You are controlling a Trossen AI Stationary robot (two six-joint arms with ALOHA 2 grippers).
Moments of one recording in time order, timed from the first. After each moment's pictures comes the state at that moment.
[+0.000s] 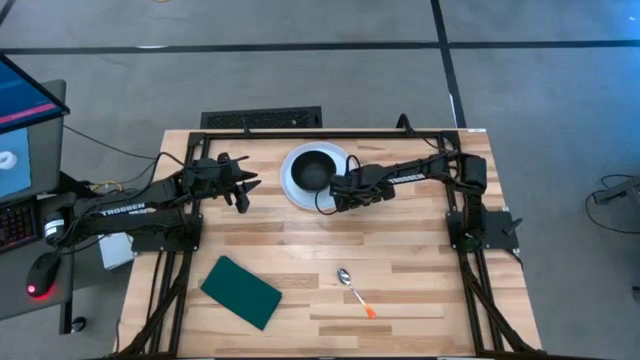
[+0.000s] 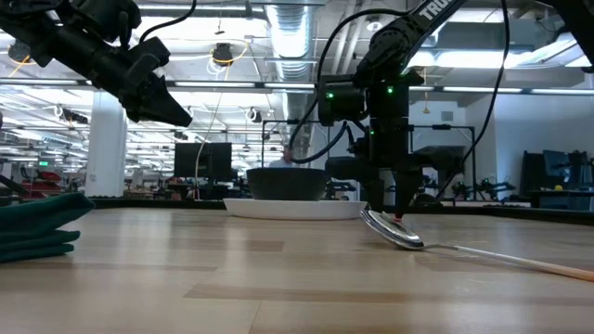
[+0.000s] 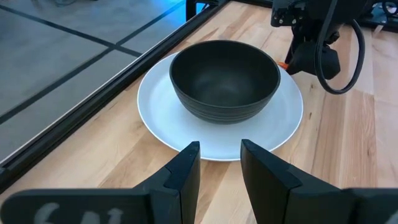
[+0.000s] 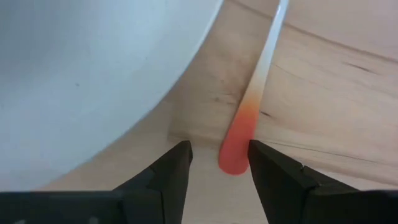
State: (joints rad) left arm 0.43 0.69 0.37 -0.12 -0.06 -0.05; right arm -0.18 1.97 1.25 -0.83 0.20 1.08
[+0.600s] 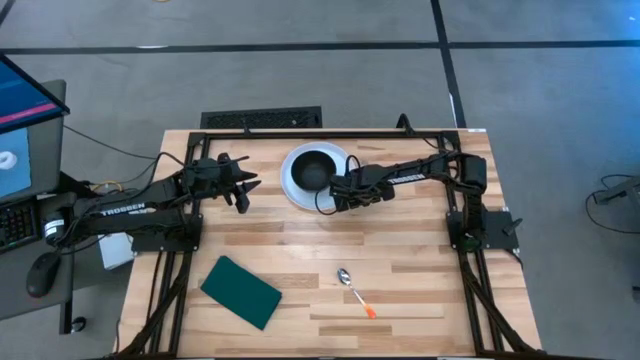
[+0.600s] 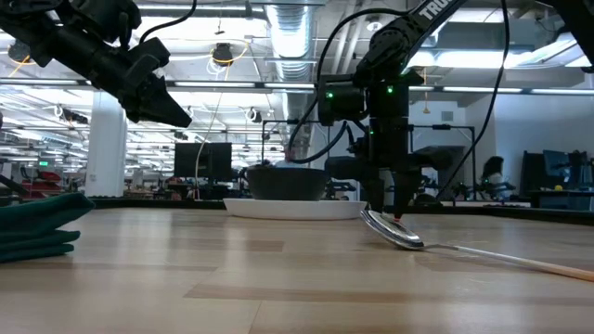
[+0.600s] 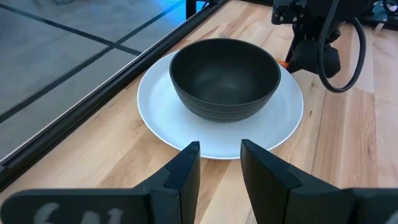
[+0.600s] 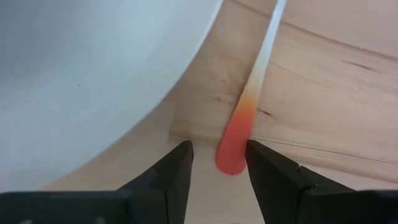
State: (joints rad) left arm 0.43 0.69 0.37 -0.12 -0.06 -0.05; right arm -0.18 1.97 1.25 -0.83 0.21 1.09
